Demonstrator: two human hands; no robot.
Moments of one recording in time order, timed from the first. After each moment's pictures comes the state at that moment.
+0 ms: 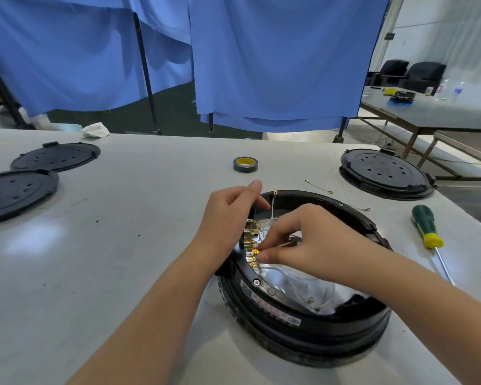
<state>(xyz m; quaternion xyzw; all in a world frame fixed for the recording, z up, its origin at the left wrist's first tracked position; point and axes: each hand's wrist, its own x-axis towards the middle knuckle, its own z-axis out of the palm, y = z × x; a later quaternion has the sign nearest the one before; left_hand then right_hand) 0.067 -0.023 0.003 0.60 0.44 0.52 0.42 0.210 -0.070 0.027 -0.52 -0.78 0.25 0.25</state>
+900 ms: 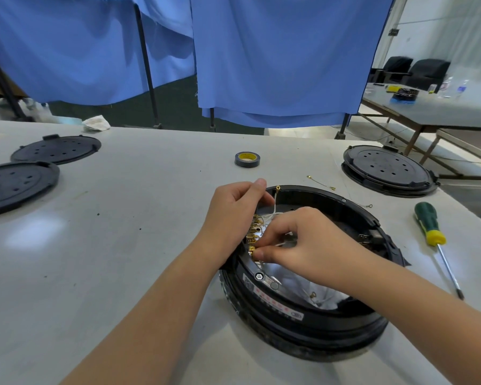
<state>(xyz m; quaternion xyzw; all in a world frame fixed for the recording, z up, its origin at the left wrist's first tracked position) 0.070 -0.019 -0.003 0.61 0.43 0.52 0.42 0.202 -0.068 0.009 -0.52 -0.78 0.24 0.27</state>
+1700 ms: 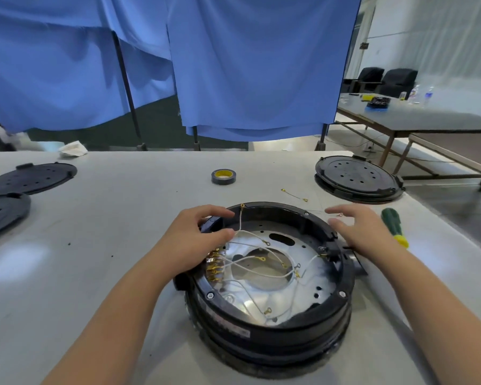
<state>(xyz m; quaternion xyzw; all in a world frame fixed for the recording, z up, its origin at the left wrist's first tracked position) 0.046 -0.007 -0.005 0.71 0.50 0.35 0.35 0.358 -0.015 -0.031 -0.73 -0.59 0.12 0.33</state>
